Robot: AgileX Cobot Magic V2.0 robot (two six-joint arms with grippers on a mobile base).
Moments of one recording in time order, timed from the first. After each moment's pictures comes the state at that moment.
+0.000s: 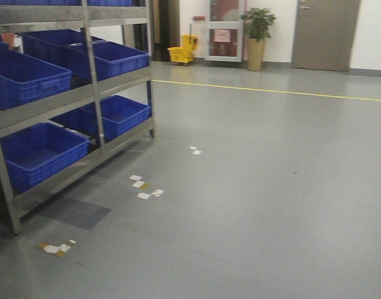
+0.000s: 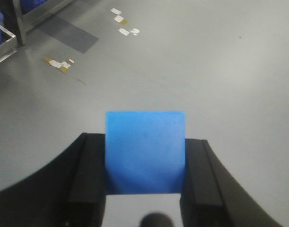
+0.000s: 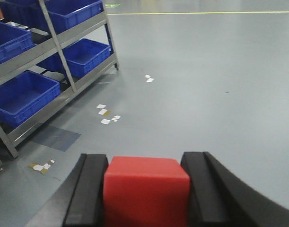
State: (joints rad) left arm -0.16 0.55 -0.49 0.00 0.58 -0.31; right arm 0.11 0.54 -0.31 0.05 0.04 0.17
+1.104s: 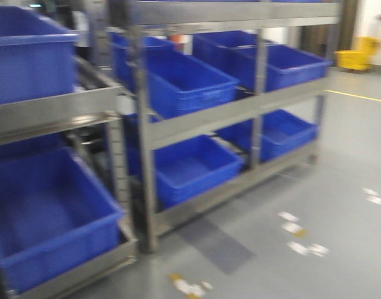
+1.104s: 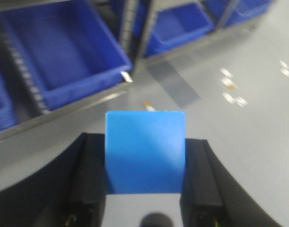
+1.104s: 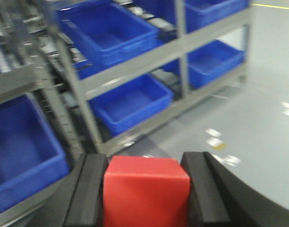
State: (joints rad) left arm -0.16 0.55 -0.49 0.00 0.58 -0.31; right arm 0.11 0.54 -0.31 0.05 0.04 0.17
